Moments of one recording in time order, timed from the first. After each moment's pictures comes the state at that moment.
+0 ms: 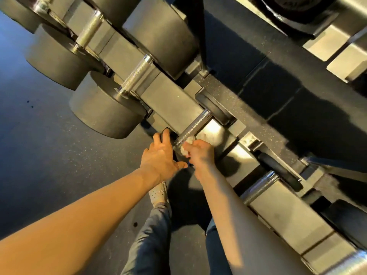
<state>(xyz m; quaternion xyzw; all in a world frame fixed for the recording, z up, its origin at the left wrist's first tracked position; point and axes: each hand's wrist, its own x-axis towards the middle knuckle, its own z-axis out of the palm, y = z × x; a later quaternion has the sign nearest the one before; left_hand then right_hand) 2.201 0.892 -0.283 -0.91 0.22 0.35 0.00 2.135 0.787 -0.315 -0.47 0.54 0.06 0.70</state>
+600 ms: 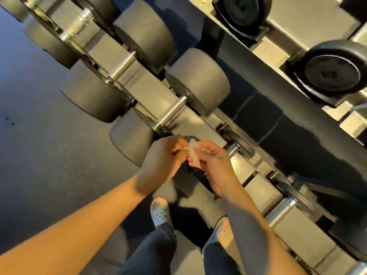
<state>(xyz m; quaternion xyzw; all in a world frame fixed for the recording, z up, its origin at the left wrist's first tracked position) 2.328 0.949 -0.193 -0.84 0.24 0.34 -0.34 2.227 0.825 -0.201 -0.43 0.44 -0.03 0.79</state>
